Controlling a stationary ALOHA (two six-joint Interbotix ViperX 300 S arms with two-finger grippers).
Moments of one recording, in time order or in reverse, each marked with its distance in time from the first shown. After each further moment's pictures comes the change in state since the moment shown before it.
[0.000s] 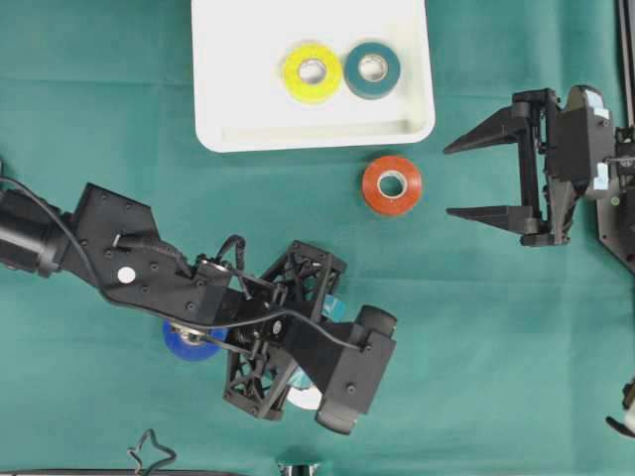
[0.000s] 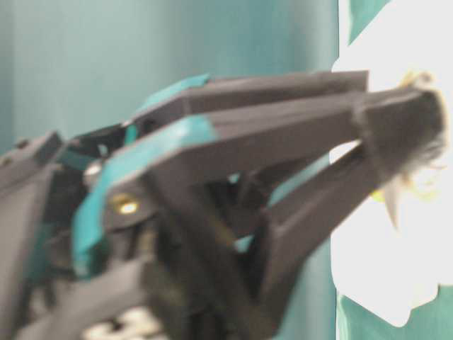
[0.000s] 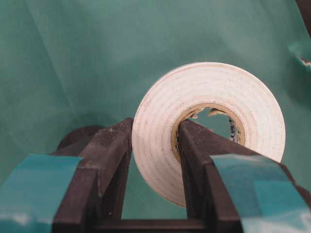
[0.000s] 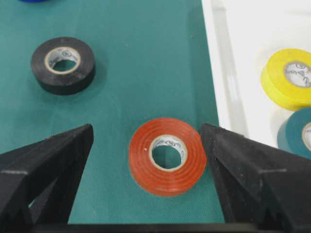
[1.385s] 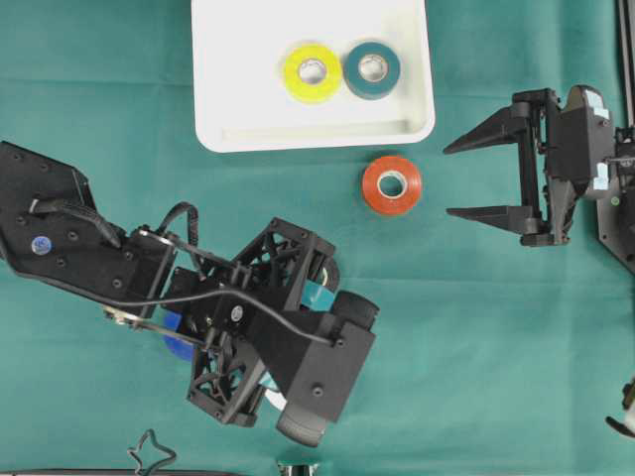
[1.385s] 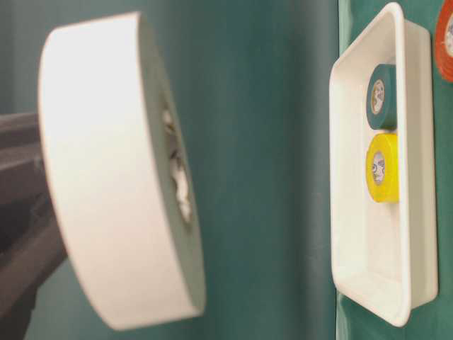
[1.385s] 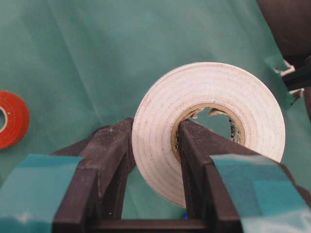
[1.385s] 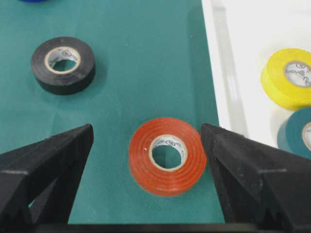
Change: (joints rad) left arm -0.002 -0.123 -0.064 0.000 0.103 0.029; right arm 0.000 0.000 0.000 0.000 0.003 0.000
